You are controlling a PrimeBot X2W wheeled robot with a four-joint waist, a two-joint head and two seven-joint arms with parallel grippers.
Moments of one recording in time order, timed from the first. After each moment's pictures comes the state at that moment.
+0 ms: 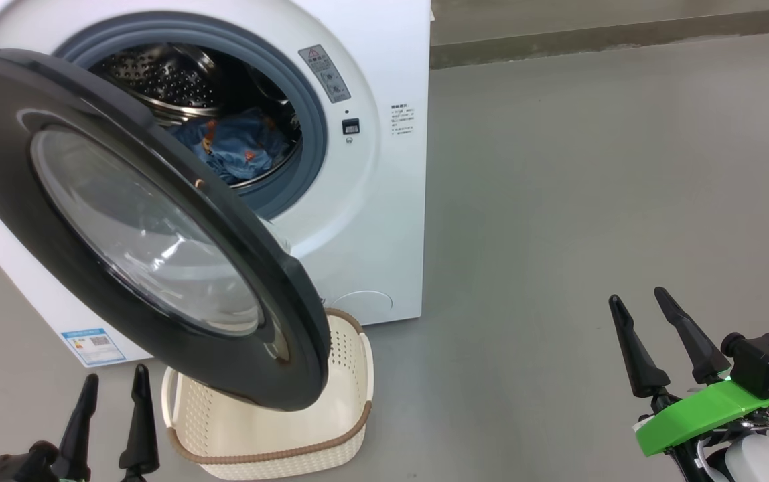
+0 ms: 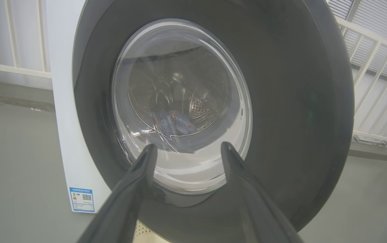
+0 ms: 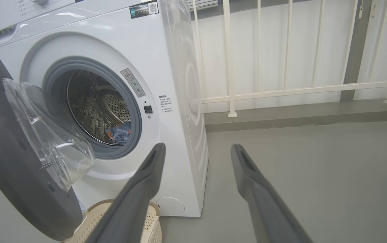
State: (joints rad) left arm -0.02 0.17 -0.03 0.24 -0.48 -0.11 -0.25; right arm -0.14 -0.28 0.22 0.27 0.51 0.13 -0.25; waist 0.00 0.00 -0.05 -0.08
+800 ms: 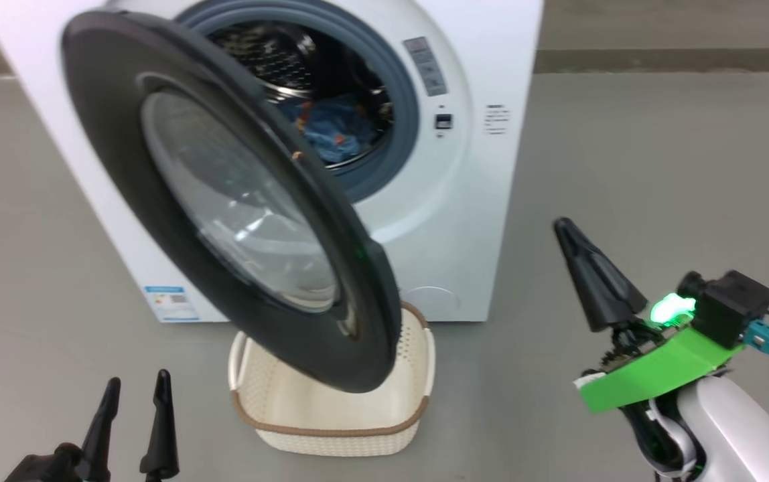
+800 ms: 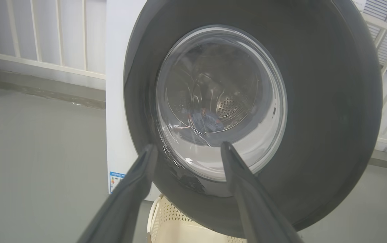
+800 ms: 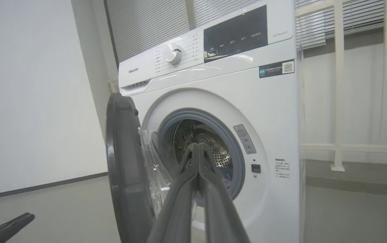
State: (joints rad) left arm -0.02 0.15 -0.05 0.25 -0.45 -0.11 -0.25; right arm -0.28 -0.30 0.38 0.09 0.62 0.13 -0.25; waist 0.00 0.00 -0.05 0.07
